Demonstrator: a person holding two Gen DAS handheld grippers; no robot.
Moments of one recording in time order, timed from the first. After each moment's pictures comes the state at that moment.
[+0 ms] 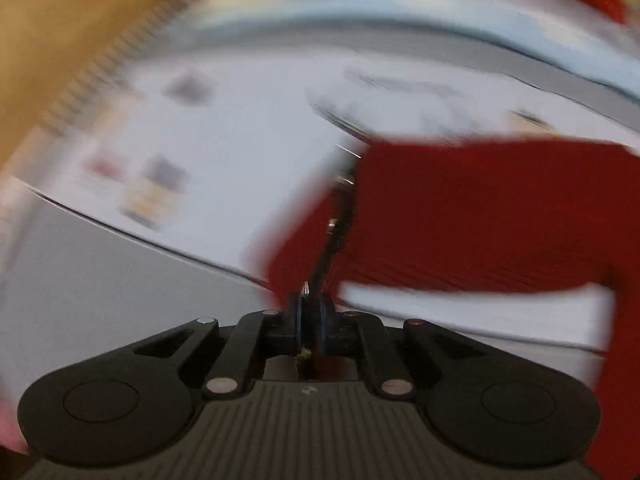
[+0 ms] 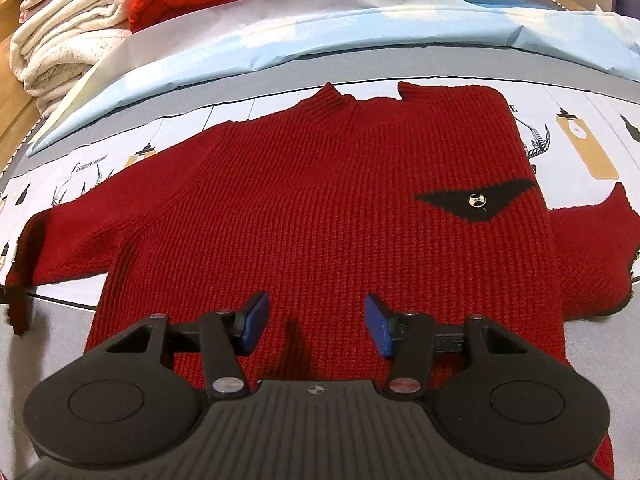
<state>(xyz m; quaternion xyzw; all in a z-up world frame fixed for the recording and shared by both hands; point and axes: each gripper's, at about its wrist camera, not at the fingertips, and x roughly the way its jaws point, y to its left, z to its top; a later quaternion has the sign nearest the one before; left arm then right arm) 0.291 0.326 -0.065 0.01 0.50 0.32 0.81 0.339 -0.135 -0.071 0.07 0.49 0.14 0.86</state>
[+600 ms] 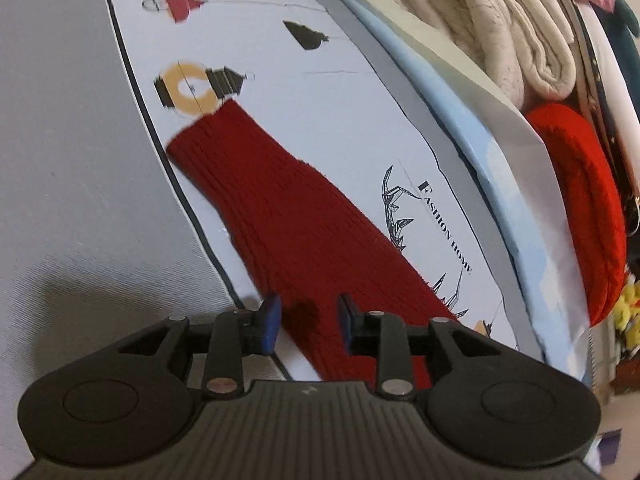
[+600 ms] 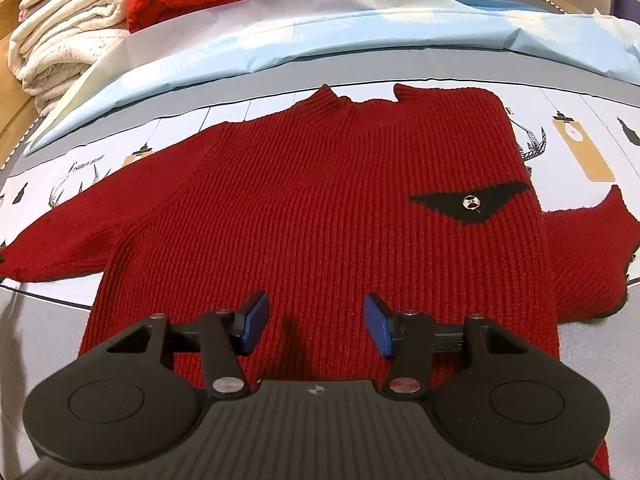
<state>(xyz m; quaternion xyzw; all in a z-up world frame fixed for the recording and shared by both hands) 0.250 0.421 -0.101 -0.45 0.35 0.31 0.76 0.338 -0.137 -0.072 0.06 0.49 0.14 0.86</state>
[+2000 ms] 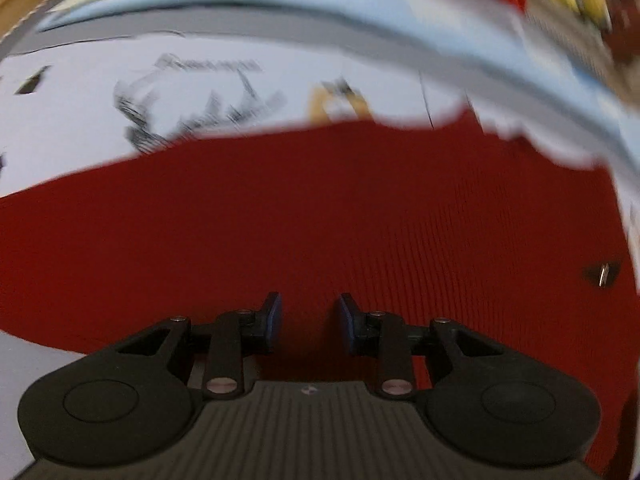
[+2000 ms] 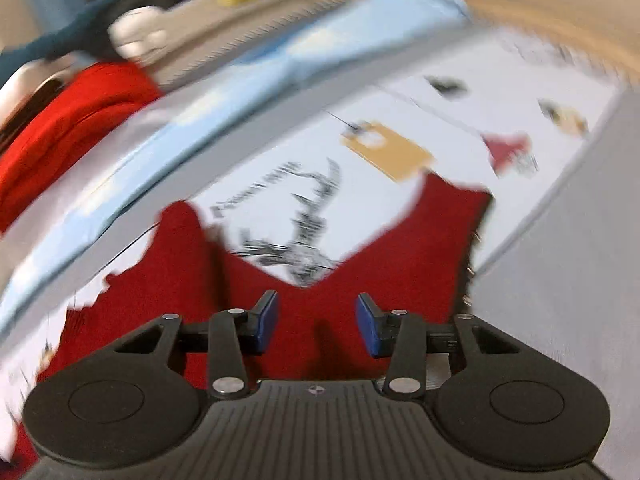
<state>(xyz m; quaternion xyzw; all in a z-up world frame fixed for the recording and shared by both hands) 0.341 0.209 -0.101 -0.10 0.54 0.11 0.83 0.357 -0.307 -0.088 0.30 0.42 -0.10 0.85</state>
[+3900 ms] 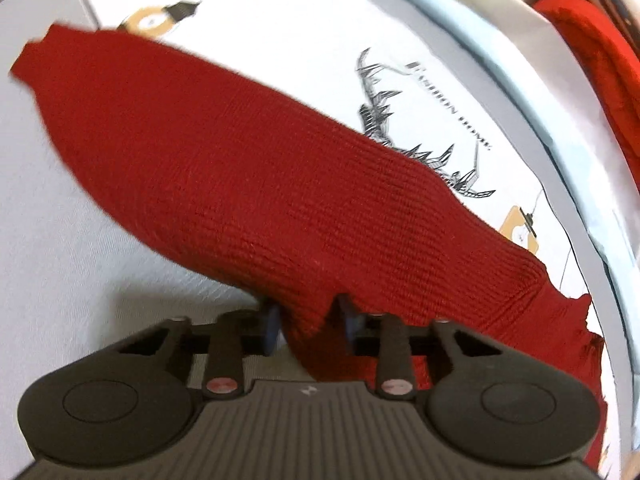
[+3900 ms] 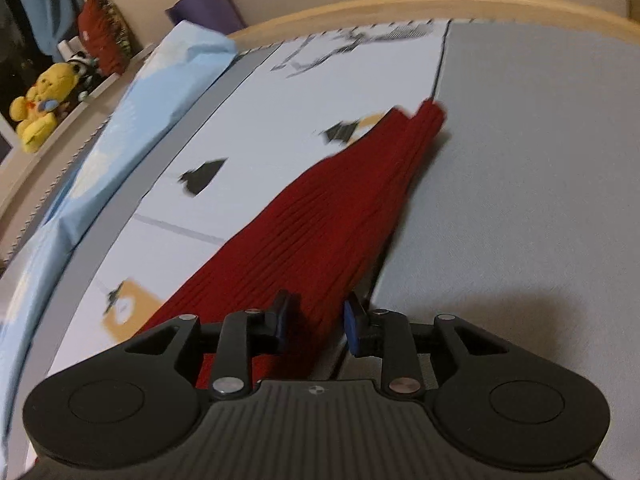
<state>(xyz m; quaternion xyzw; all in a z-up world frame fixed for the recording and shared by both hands) 0.291 0.314 -0.113 -0.35 0.46 0.34 0.75 0.378 -0.471 -0.171 0.37 0.33 -0.32 0.81</state>
